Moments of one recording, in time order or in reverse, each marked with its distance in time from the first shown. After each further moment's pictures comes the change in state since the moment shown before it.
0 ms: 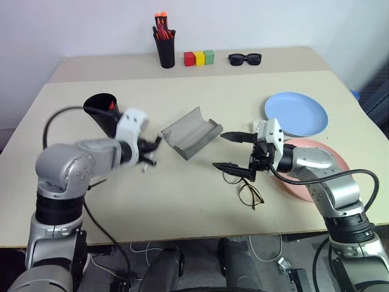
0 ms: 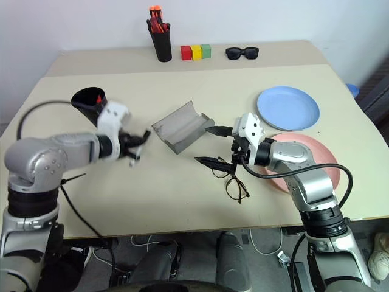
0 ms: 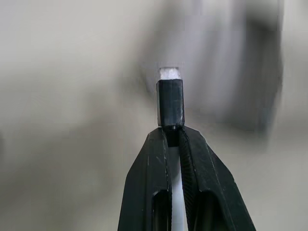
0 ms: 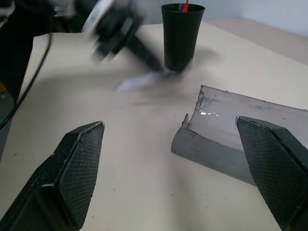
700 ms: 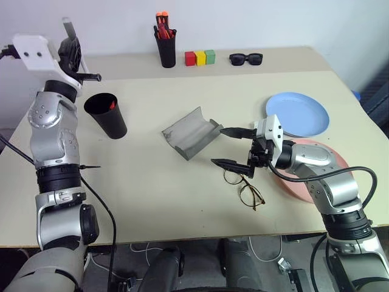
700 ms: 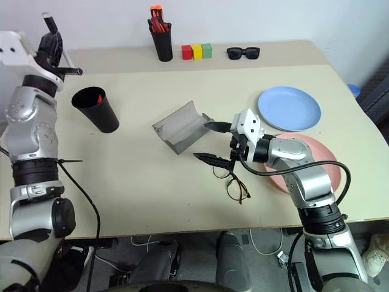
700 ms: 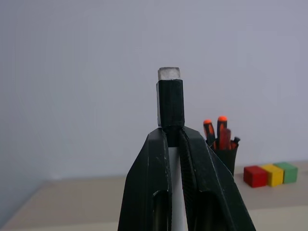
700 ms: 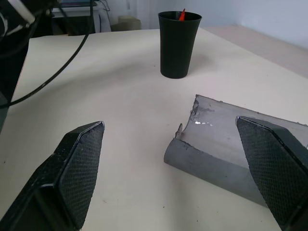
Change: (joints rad) left arm -0.095 -0.058 0.206 0.656 0.334 -1.168 -0.007; right arm -0.023 0.009 0.001 0.005 -0.011 -0.008 -0.014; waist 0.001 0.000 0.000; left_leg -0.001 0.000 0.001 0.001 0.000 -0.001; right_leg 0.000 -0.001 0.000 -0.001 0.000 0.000
